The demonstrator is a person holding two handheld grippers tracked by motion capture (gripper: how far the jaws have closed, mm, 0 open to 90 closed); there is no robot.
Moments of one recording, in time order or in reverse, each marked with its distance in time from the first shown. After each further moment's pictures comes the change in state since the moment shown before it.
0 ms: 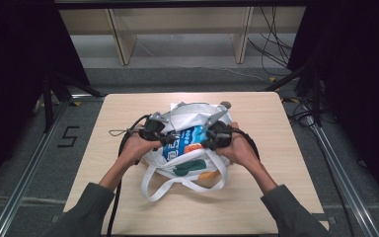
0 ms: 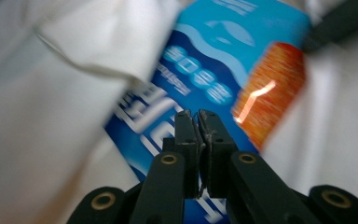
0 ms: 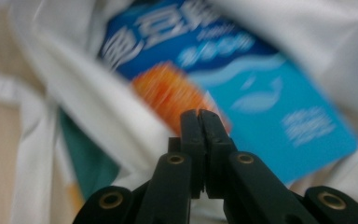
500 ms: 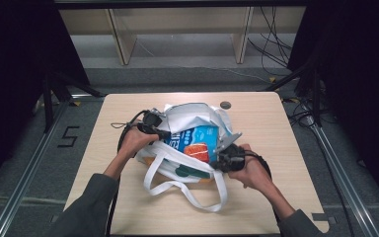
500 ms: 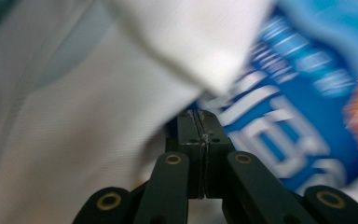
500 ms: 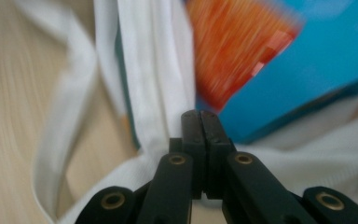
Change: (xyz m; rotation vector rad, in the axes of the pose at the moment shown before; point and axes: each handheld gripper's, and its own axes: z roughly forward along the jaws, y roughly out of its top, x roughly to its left) left arm 0.024 -0.005 0.001 0.018 0.046 -0.032; right arm 0.022 -0.050 -0.014 -0.060 0.045 0.015
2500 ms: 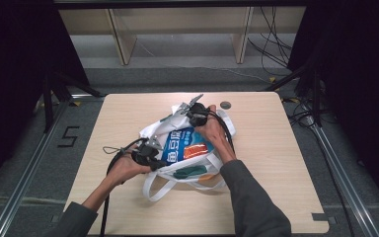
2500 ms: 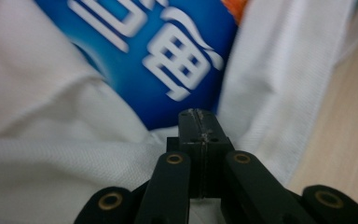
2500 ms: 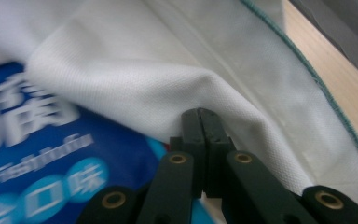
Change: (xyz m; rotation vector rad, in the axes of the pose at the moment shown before) left arm -0.052 -0.073 -0.009 0.128 -0.123 0.212; right arm -0.090 0.104 0.110 0.094 -0.250 0.074
